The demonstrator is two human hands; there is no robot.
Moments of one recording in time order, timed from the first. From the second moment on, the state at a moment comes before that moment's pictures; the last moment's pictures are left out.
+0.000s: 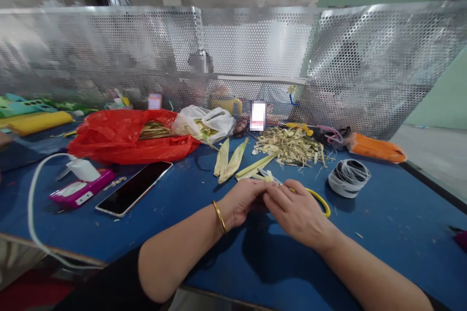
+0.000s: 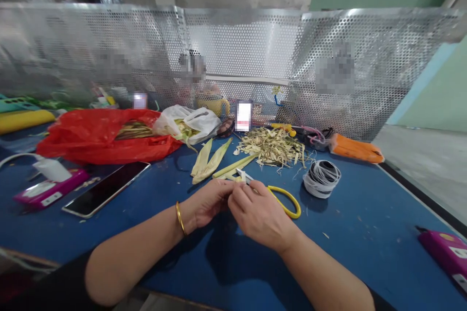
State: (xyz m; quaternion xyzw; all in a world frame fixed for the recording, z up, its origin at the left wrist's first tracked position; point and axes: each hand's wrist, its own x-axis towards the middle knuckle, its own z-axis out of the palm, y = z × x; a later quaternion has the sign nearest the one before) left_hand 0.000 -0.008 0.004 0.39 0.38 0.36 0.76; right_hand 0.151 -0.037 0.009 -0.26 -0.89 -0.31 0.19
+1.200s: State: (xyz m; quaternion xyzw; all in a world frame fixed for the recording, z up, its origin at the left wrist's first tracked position) left_hand -0.009 -0.003 0.015 0.42 0.42 0.37 0.72; right_hand 0.159 -0.029 0.013 -0.48 -0.84 -0.04 0.25
